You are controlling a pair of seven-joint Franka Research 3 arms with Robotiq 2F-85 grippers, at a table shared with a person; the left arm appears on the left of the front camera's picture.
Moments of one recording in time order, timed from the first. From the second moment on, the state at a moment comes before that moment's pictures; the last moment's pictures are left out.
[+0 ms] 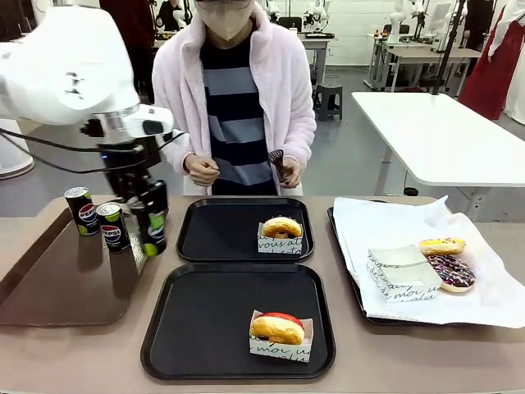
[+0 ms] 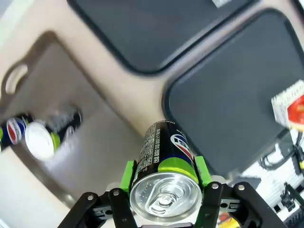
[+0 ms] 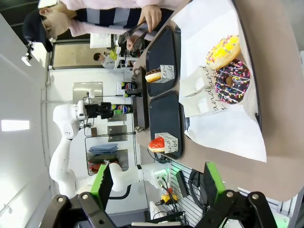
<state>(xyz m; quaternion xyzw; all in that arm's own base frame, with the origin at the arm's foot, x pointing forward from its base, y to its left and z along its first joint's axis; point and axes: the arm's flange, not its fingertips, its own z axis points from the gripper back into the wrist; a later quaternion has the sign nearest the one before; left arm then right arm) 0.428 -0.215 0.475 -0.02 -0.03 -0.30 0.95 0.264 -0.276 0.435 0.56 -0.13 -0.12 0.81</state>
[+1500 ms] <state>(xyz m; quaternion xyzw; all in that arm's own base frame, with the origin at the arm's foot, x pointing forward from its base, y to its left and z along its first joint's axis) 0.536 -0.271 0.386 -0.01 -0.07 -0.26 0.96 0.264 -0.276 0.436 0.56 -0.13 -0.12 0.81</state>
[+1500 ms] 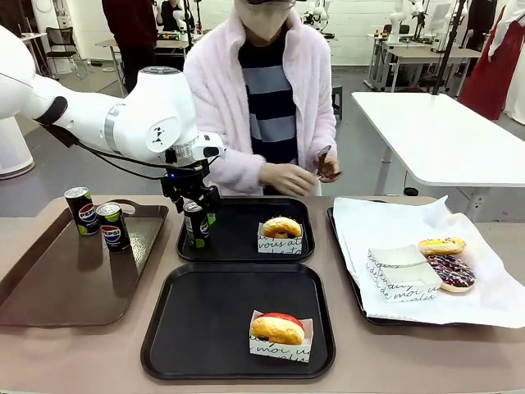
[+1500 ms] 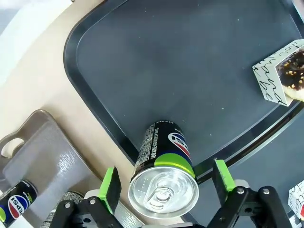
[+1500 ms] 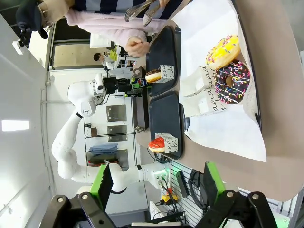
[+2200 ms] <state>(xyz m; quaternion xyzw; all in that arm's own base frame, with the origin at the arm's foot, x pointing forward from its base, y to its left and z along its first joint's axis) 0.430 -0.213 0.480 -0.04 -0.04 -0.31 0.95 0.265 -0.276 0.435 0.56 -0.13 -0.12 0.81</state>
